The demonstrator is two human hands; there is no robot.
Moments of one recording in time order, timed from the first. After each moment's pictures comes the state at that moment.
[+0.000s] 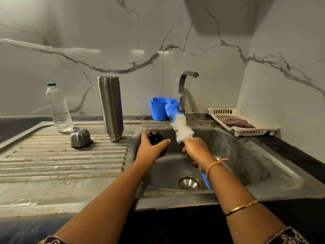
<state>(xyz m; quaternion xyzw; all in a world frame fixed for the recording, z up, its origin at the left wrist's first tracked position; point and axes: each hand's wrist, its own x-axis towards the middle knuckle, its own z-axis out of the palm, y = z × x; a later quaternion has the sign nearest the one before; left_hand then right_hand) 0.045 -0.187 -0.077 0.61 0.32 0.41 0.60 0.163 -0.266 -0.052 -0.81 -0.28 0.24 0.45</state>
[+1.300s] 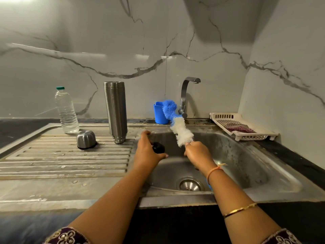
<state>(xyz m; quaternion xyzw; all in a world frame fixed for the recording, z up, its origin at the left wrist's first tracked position) 0.033 -0.181 -0.083 0.76 0.40 0.39 0.34 0.165 -0.268 -0.061 -0.83 -0.36 0.13 0.41</state>
